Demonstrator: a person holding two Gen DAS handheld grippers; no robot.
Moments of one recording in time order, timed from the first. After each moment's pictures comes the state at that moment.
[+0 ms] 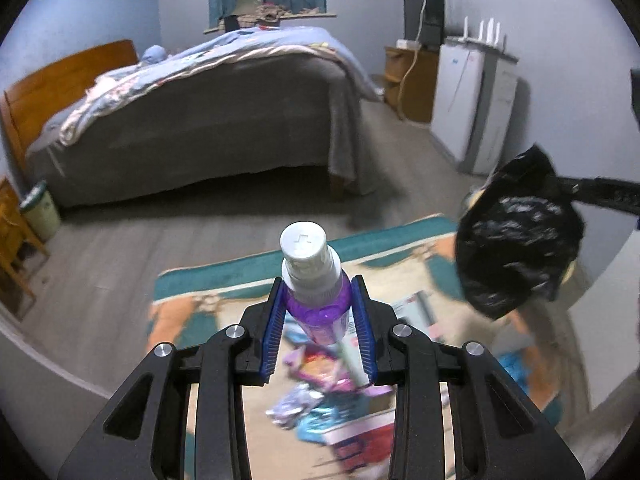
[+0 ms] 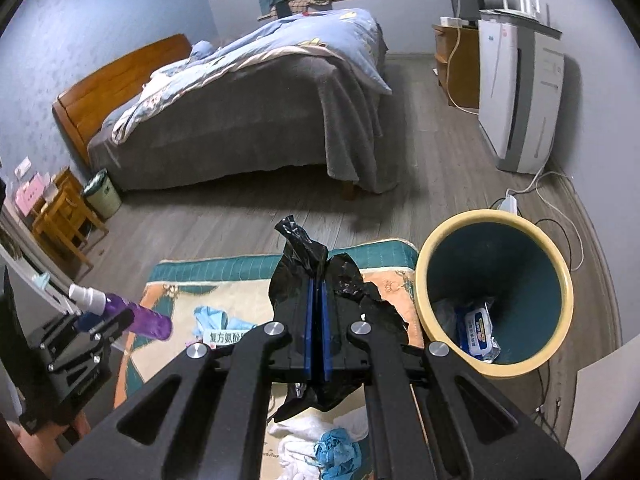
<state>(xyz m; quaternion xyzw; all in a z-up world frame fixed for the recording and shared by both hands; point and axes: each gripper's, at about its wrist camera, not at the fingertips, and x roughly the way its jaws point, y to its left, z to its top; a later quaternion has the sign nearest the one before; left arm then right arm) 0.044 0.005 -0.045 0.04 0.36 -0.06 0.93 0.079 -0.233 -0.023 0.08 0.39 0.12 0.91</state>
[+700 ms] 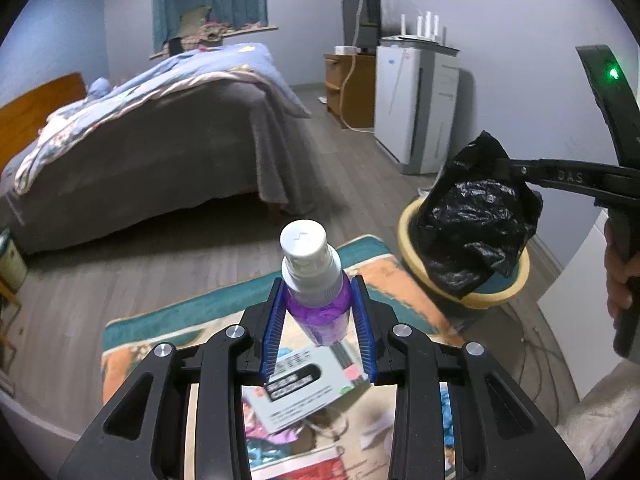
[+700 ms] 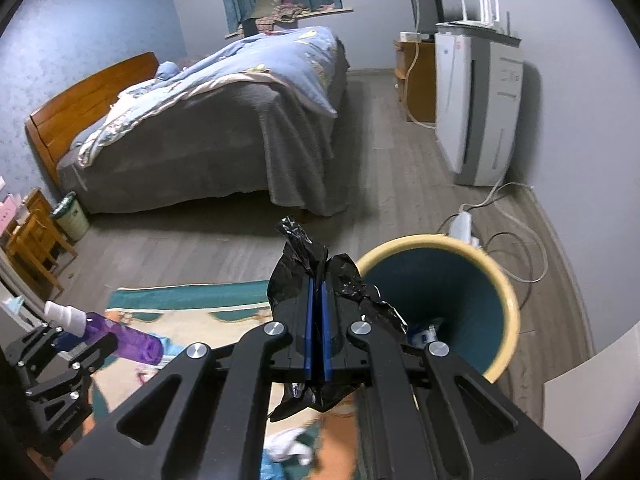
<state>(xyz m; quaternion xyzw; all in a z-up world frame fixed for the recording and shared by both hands) 0.060 -0.085 -0.033 0.08 0.34 -0.15 0.93 0.094 -0.307 -0.015 0.06 0.37 0.04 0.93</state>
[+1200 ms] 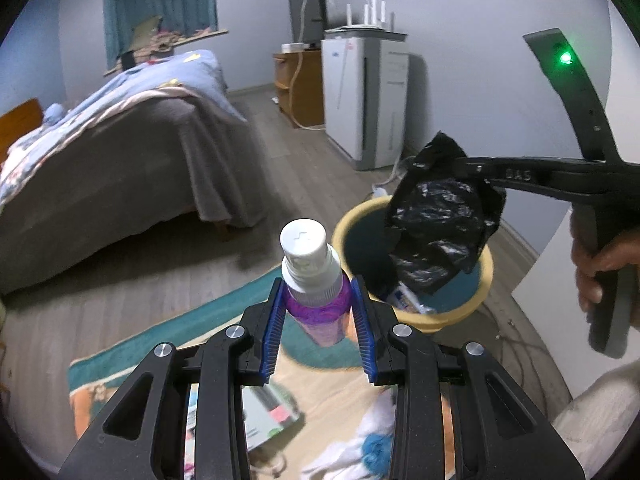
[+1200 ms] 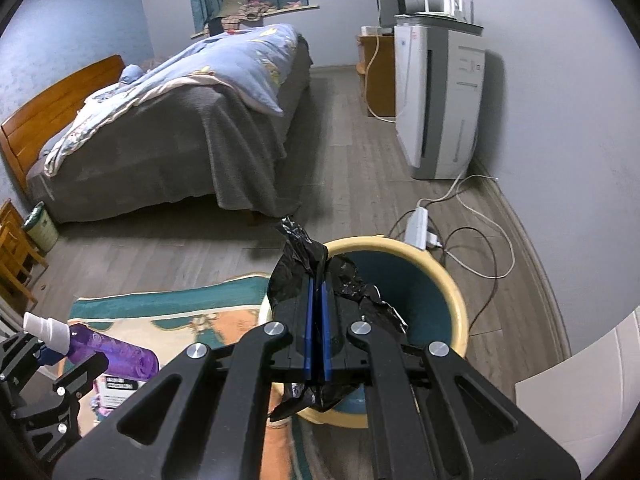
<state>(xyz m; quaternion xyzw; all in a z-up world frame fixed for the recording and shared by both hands) 0.080 -0.172 -0.036 0.11 0.34 -0.22 0.91 0.119 -0.373 -0.032 0.07 0.38 -0.01 0.92</state>
